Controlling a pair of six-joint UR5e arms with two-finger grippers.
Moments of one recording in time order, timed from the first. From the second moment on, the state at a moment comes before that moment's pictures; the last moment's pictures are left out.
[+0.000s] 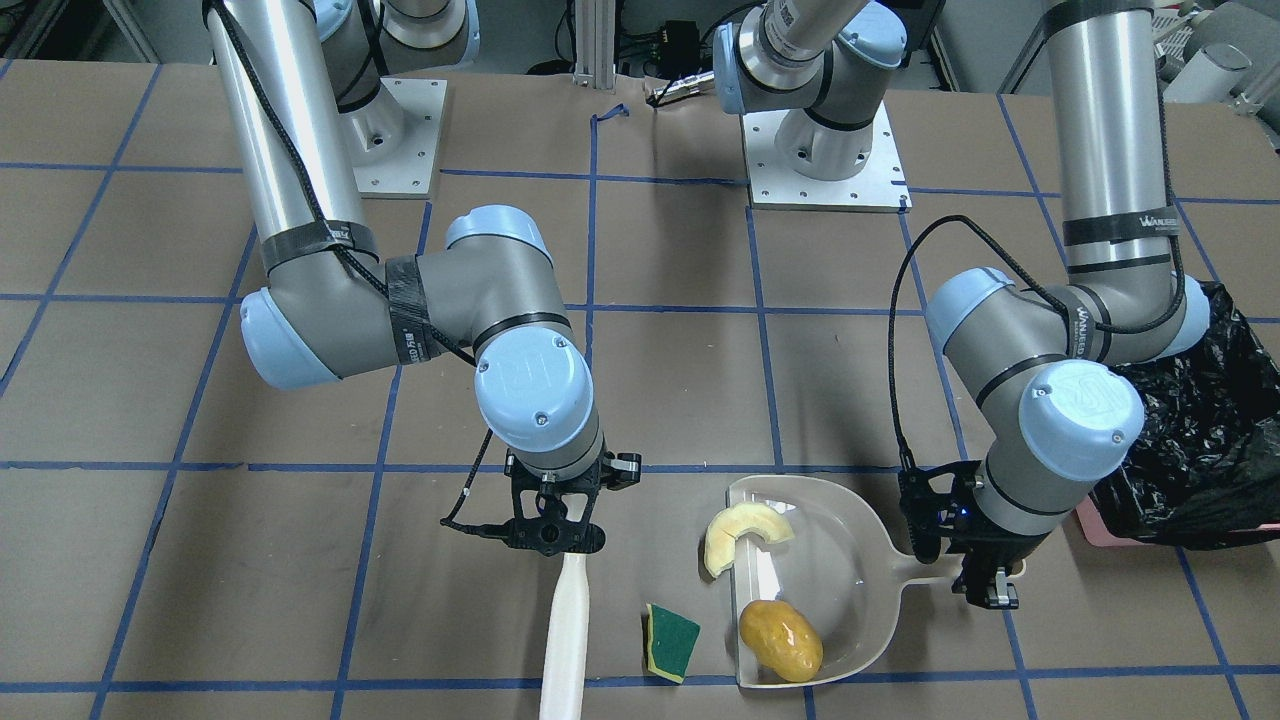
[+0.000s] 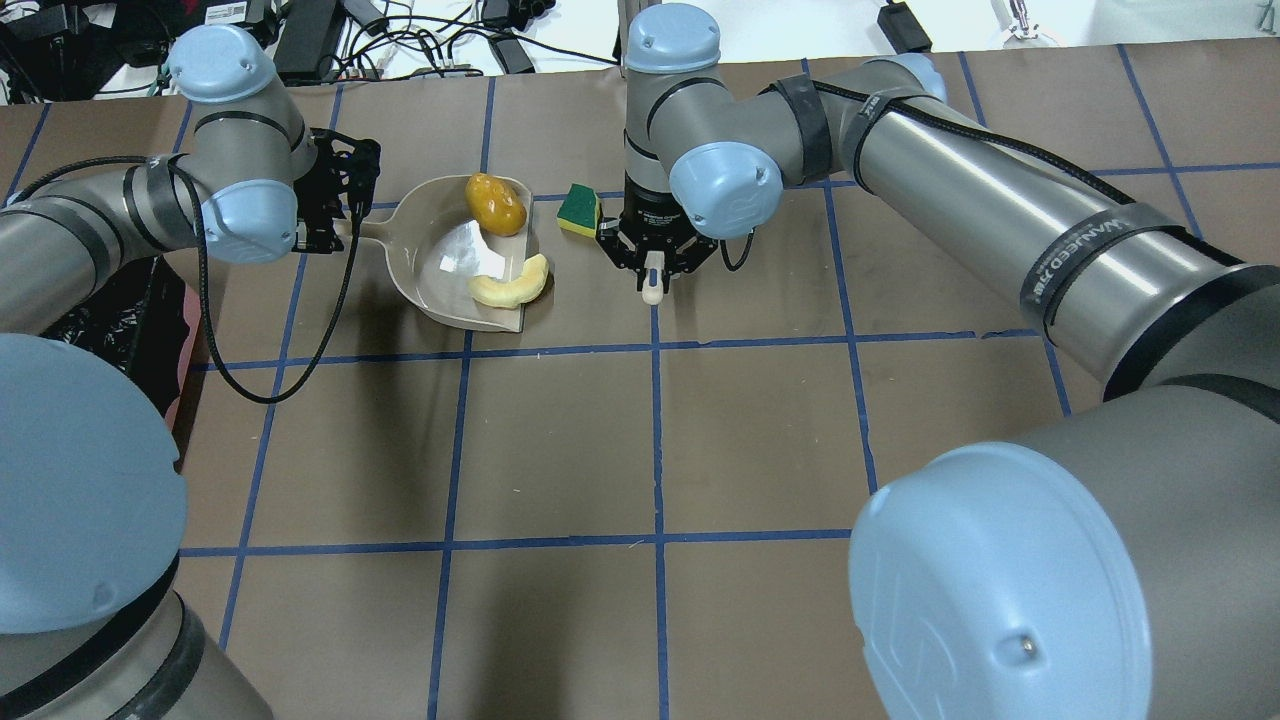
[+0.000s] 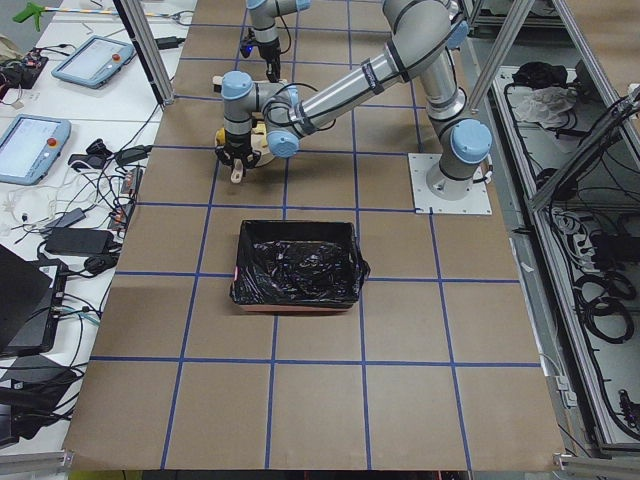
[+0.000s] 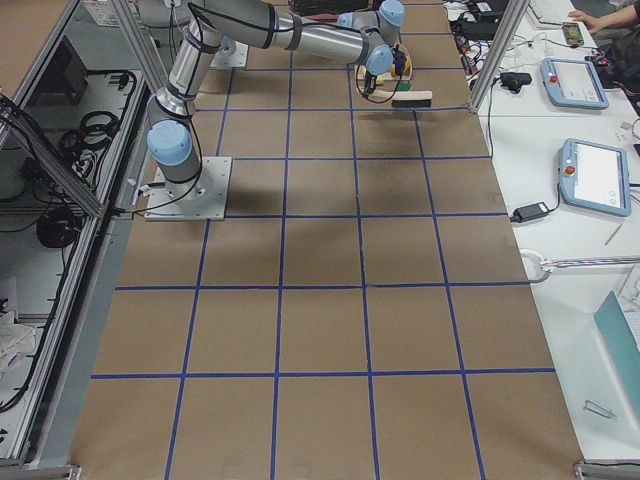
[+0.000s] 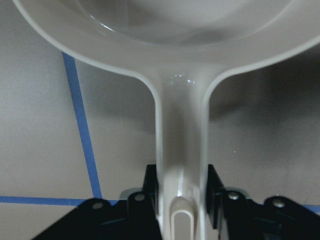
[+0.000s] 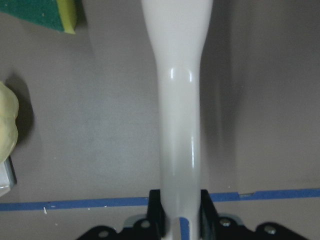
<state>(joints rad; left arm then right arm) -1.39 -2.11 -1.60 -0.84 1.69 1.81 1.88 -0.94 1.35 -1.90 -1.44 0.40</state>
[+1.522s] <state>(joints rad) -1.39 -2.11 -1.60 -0.84 1.69 1.81 2.02 -0.90 1.35 -1.96 -1.39 0.60</state>
